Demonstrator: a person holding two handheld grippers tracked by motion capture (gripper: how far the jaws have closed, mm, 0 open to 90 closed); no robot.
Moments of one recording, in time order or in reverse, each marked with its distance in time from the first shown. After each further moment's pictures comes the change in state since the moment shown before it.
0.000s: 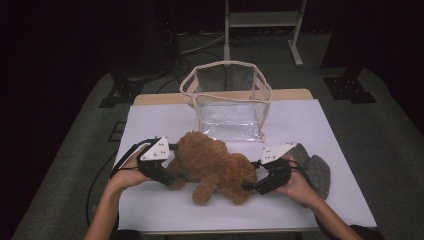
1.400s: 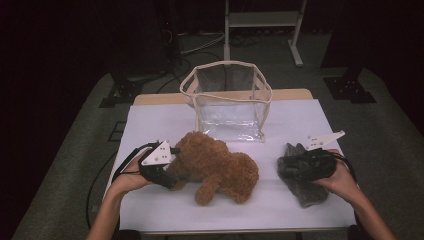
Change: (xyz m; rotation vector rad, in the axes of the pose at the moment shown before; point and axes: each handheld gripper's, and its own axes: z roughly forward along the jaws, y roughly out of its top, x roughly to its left) left arm -0.012 -0.002 0.004 -0.013 0.001 0.007; right arm -0.031 -0.027 -0.097 0.010 -0.048 0.160
